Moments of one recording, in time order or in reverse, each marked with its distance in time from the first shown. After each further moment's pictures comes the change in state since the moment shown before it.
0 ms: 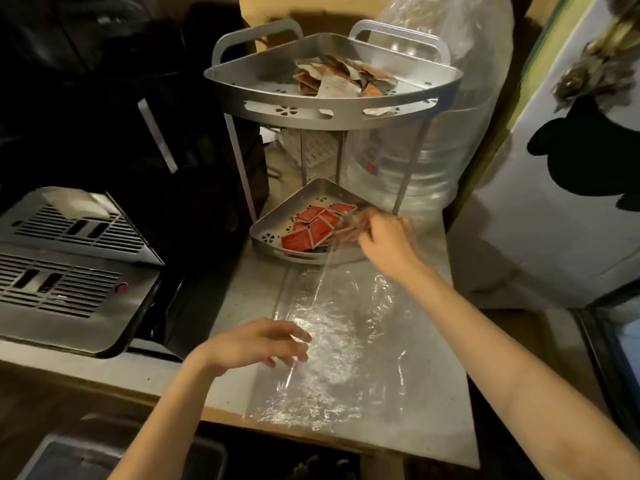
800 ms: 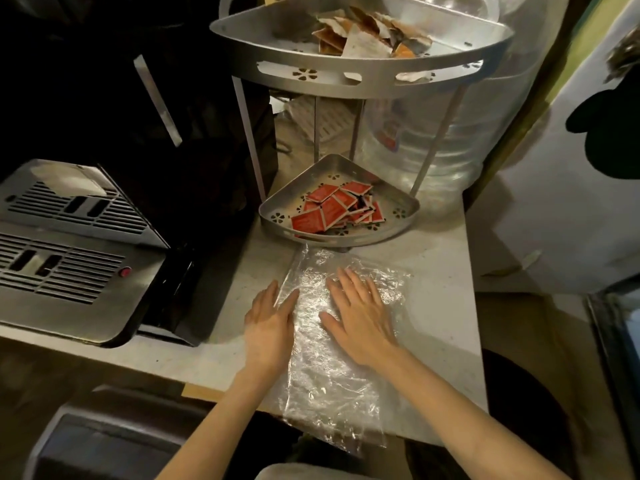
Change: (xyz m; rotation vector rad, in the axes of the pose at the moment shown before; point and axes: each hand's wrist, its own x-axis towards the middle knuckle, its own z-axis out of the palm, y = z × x) left_hand 0.071 -0.074 0.041 0.600 1.008 0.054; right_hand -0.102 -0.004 0.113 -0.161 -0.310 -0.202
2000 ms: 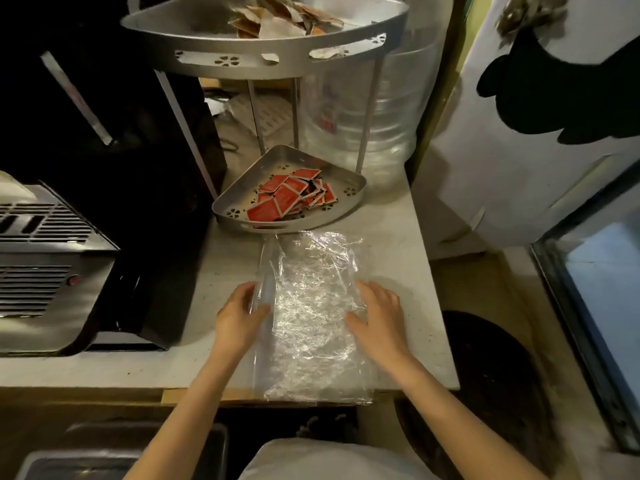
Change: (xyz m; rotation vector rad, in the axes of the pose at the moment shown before) left_hand -0.002 0.009 -0.028 -0.511 -0.239 -0.261; right_hand -0.081 0.009 -0.019 0.526 0.136 0.551
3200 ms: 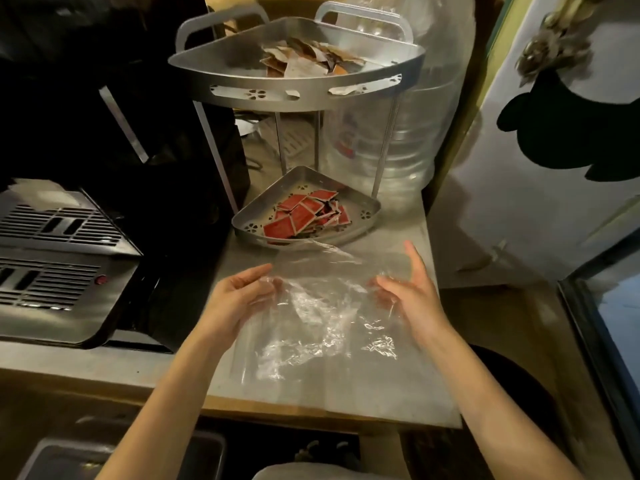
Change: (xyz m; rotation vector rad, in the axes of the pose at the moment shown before) left_hand 0.000 0.054 -0.040 -0.748 -0.160 -0.097; right_hand 0.038 -0.017 -0.077 1.050 -0.112 0.097
